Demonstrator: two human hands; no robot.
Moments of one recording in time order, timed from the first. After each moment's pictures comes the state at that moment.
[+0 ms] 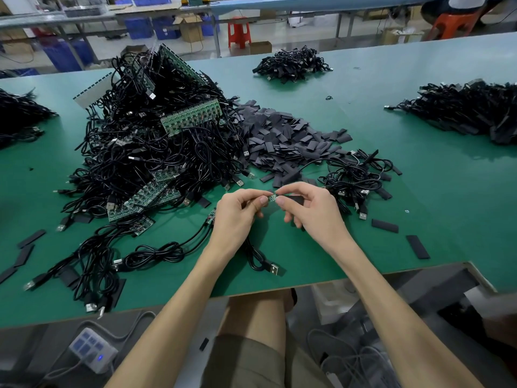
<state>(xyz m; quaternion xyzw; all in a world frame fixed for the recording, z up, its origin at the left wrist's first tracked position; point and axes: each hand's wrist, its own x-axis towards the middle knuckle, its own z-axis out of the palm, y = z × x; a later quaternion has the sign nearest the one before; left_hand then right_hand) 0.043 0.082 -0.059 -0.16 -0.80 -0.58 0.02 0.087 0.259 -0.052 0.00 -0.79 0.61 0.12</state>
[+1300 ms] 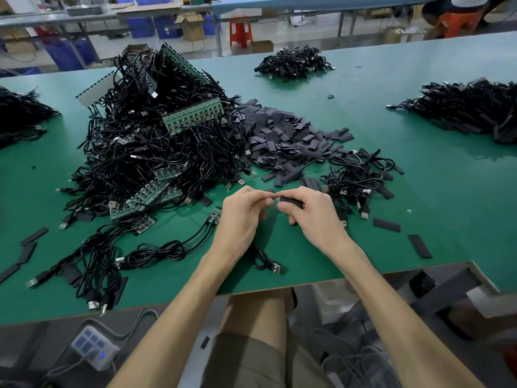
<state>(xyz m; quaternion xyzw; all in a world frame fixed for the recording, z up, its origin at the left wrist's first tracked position) 0.055 0.087 -0.047 -0.22 -0.84 -0.48 0.11 0.086 0.256 -0.053 0.03 -0.87 0.47 0.14</state>
